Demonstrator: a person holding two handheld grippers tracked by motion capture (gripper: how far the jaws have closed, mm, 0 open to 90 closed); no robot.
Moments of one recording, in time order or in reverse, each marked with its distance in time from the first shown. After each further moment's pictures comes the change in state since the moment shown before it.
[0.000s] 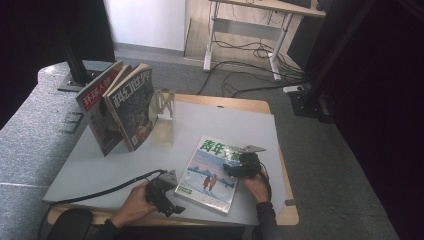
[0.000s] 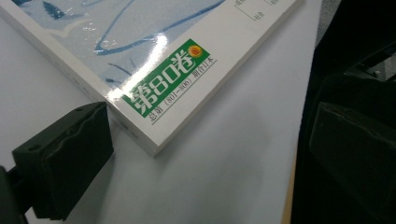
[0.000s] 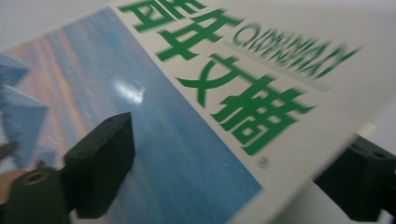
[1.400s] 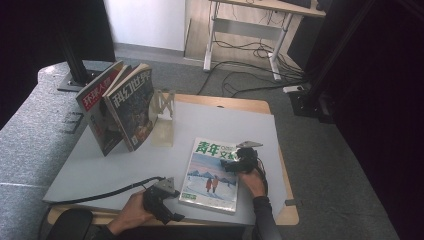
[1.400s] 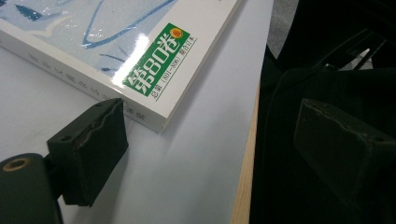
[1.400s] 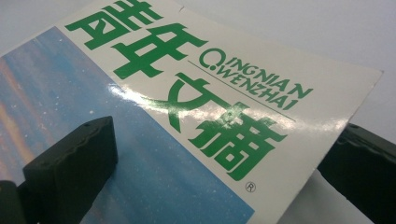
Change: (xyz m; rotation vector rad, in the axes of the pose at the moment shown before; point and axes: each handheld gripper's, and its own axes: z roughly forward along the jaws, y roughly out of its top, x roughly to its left) left arm -0.014 -0.013 0.000 -0.045 -0.084 0.034; right arm -0.008 0.009 0.019 0.000 -0.005 0.032
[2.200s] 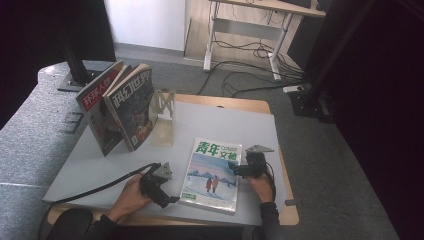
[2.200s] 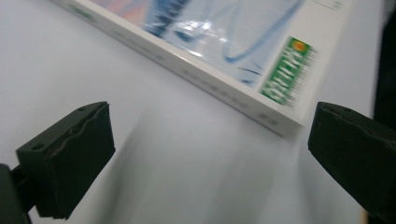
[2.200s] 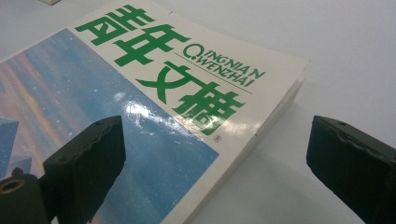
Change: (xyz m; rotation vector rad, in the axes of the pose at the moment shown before) left arm 0.036 0.010 -0.017 0.006 0.254 0.033; right arm -0.010 -0.015 -0.030 -0.064 -0.010 0.009
